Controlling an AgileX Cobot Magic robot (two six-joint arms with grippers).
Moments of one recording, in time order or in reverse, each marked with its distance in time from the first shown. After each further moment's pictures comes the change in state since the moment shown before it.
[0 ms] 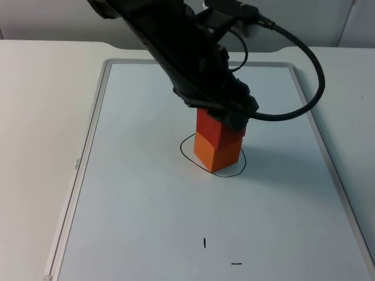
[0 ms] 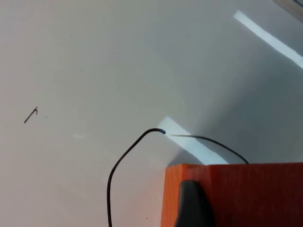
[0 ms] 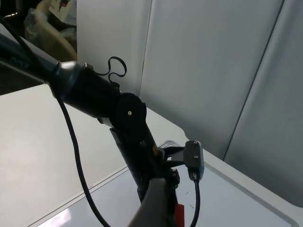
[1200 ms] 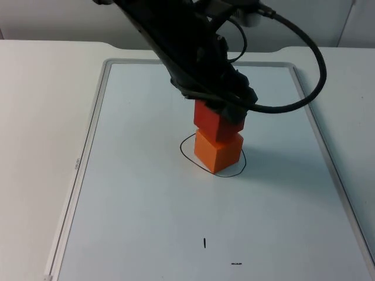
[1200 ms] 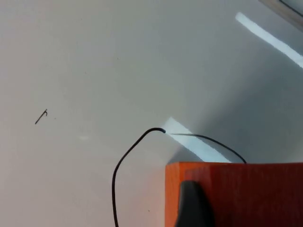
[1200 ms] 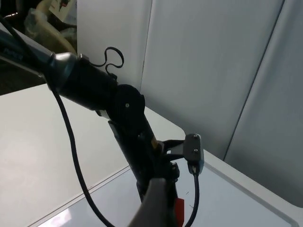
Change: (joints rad) right arm 0.000 0.000 0.000 0.001 0.000 0.000; left arm 0.000 -0.036 0.003 0.033 0.020 -0.018
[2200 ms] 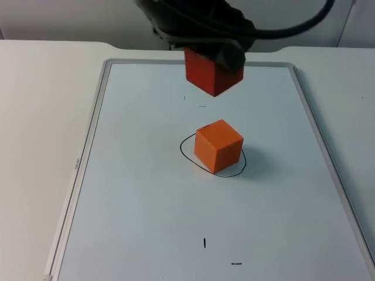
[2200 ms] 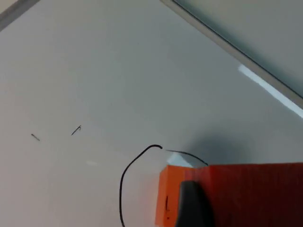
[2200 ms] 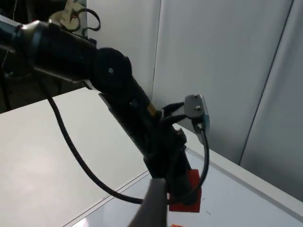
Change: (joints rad) right arm 0.000 0.000 0.000 0.046 -0.014 0.016; left arm 0.003 -0.195 0.065 0.031 -0.007 -0.115
